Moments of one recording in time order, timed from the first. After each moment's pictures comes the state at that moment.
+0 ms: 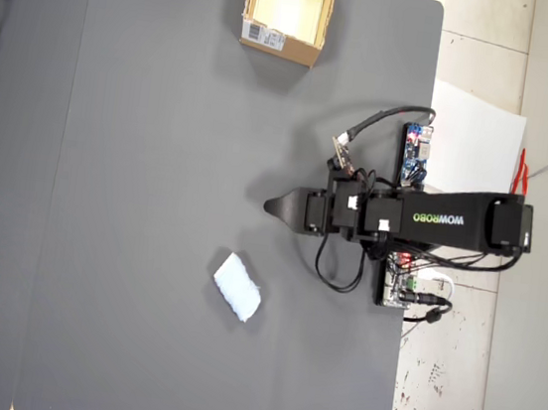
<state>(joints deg) -1.4 130.7 176.7 -4.0 94.1</state>
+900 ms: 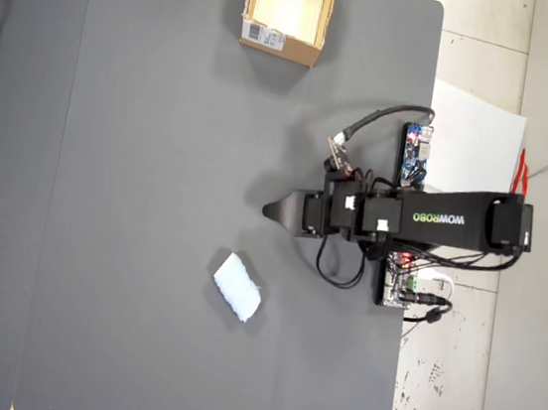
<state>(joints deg) -1.7 130.8 171.3 5.8 98.9</state>
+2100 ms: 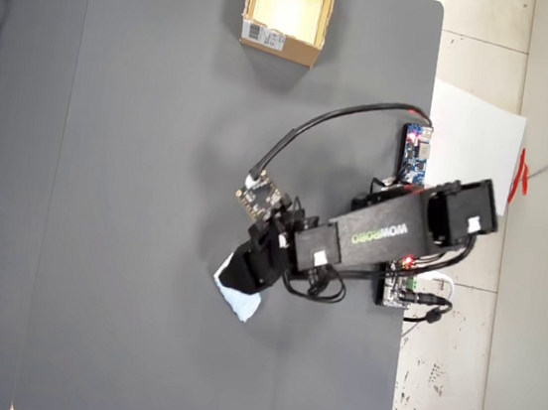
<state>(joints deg) -20.2 97.0 124.1 39.8 114.3</state>
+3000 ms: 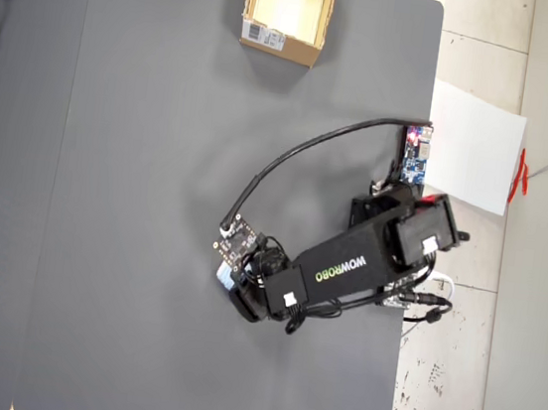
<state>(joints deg) -25.9 84.6 114.3 44.9 115.8</state>
